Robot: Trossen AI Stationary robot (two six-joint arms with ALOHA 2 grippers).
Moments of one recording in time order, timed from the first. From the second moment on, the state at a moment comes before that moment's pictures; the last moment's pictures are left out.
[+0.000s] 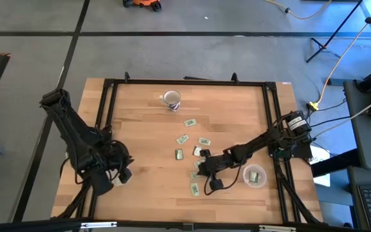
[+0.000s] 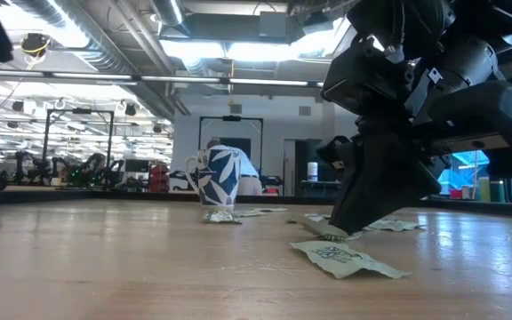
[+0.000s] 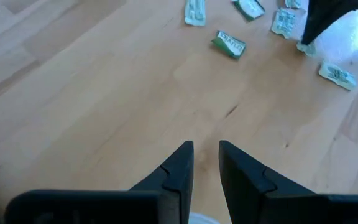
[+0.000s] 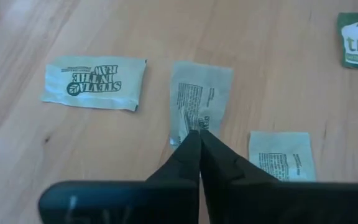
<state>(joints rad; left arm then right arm) -0.96 1.25 0.96 -1.16 -0.71 -1.68 0.36 1.87 0.82 0.20 0.02 0.05</state>
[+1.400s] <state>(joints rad) -0.53 1.71 0.96 0.11 -0.62 0.45 0.26 1.73 0.82 0.45 -0.26 0.07</state>
